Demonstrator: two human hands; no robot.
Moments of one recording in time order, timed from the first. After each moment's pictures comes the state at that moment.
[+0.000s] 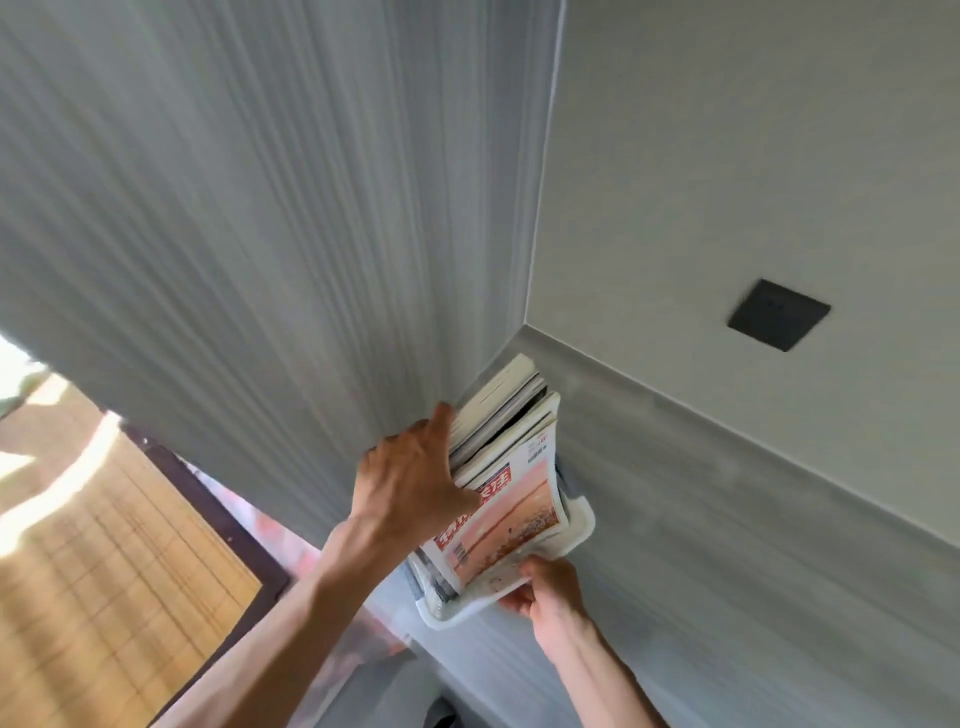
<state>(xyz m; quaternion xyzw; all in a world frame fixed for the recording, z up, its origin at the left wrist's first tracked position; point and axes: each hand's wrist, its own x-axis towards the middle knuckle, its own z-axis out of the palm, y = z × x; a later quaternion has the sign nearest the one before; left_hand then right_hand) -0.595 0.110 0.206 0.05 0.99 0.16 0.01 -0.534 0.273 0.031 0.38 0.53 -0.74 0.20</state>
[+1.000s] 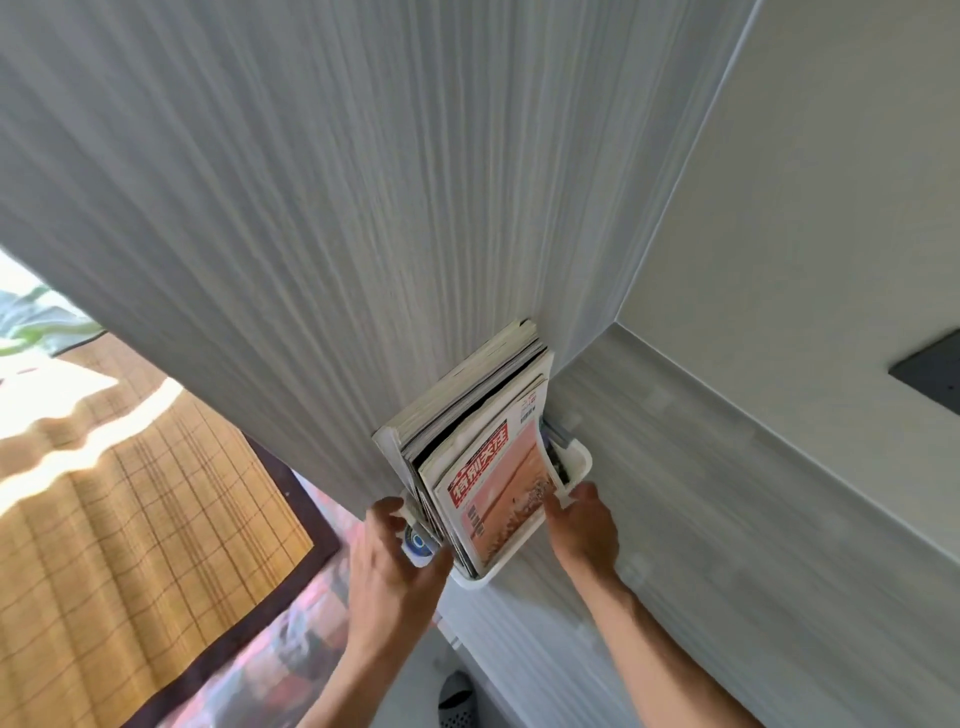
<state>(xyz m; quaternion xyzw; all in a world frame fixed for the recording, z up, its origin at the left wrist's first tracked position) -0.536 0.027 0.115 -0.25 0.87 0.43 -0.03 -0.637 0.216 0.026 0.21 0.89 -0.36 0.18</state>
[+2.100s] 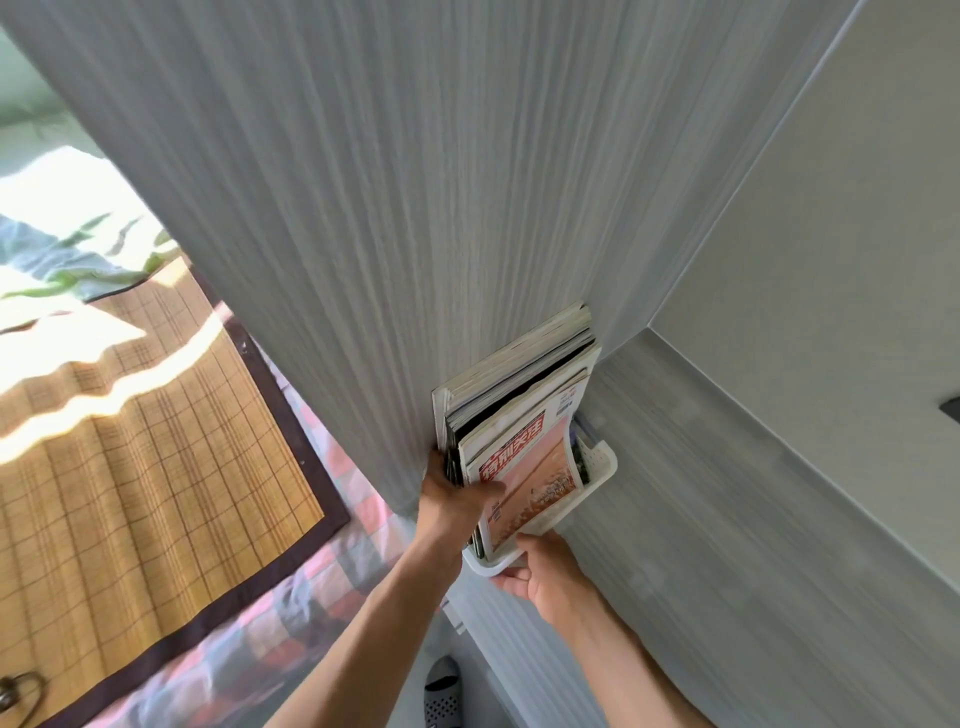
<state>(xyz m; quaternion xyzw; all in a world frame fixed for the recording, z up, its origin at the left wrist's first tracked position) -0.598 0.039 0.081 -0.39 0.62 0.68 0.07 -0.597 0.173 0.021 0.30 0.57 -0.65 0.40</state>
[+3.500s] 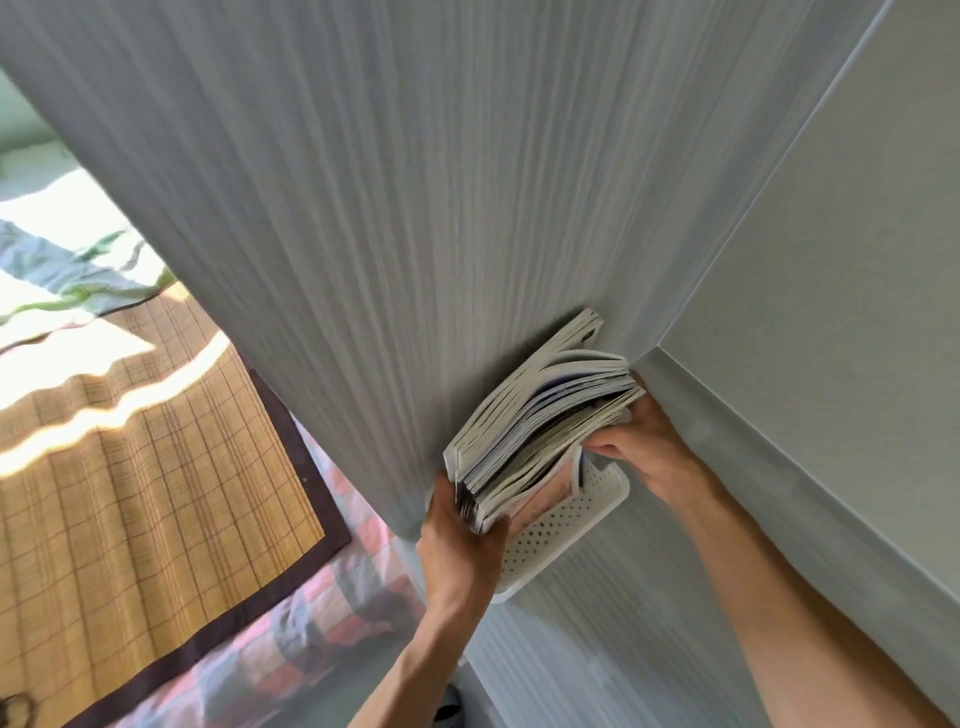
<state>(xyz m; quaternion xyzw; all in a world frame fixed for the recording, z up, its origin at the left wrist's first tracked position) -0.582 0.059 0.085 -0.34 0.78 0.51 -0.08 -0.754 0.227 0.103 0.02 0.74 -0.62 0.24</state>
